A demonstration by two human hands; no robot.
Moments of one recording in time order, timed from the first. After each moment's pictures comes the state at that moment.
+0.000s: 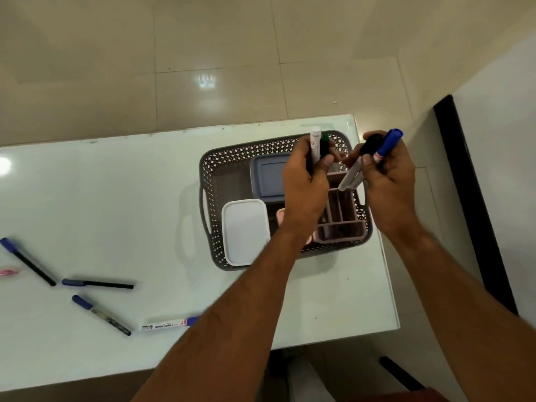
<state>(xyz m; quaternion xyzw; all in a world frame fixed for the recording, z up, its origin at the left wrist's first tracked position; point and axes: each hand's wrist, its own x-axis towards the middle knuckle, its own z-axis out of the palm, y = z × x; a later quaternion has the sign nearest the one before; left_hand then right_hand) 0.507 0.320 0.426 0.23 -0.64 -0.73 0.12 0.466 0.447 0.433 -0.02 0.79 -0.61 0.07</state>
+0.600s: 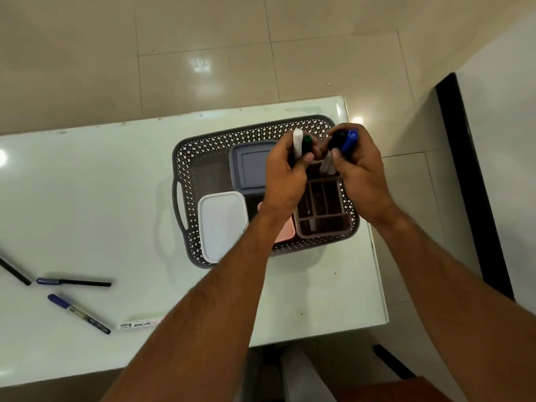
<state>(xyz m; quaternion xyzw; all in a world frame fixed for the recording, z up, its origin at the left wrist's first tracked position) 0.489 0.326 0.381 0.19 -0.67 -0.71 0.08 0.445 0.460 0.398 -0.09 0.77 -0.61 0.17</state>
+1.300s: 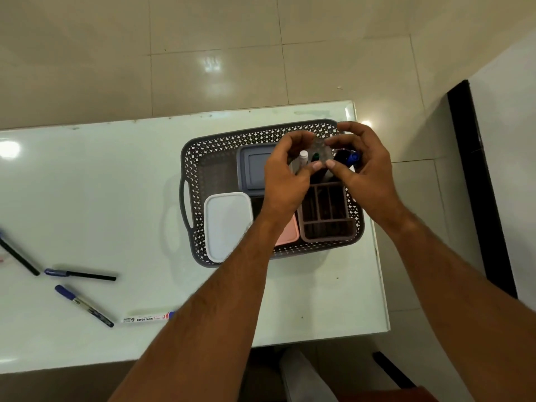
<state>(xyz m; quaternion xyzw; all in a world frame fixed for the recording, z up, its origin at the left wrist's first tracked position) 0.493 0.318 0.383 0.20 -0.70 -0.68 0.09 0.433 0.465 0.396 -0.14 0.83 -0.53 0.14</state>
